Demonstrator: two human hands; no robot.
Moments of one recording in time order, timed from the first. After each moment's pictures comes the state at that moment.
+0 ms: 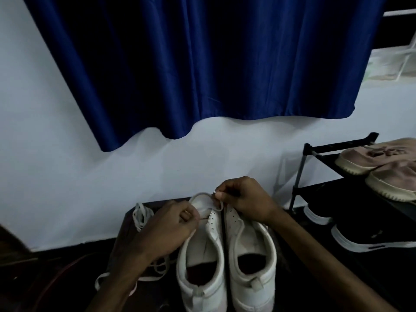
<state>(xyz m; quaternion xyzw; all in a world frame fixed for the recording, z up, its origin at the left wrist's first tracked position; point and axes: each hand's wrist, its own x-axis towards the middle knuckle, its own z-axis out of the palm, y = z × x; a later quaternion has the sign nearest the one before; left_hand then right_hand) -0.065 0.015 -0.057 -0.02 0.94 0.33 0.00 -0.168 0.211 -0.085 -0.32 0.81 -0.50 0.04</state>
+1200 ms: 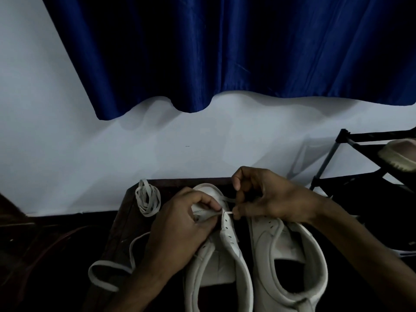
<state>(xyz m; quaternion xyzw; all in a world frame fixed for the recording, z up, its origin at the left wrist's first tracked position) -0.059 0.013 -0.102 -0.03 0.87 0.46 -0.16 -0.159 0.196 -0.070 -0.32 0.75 -0.51 0.28</state>
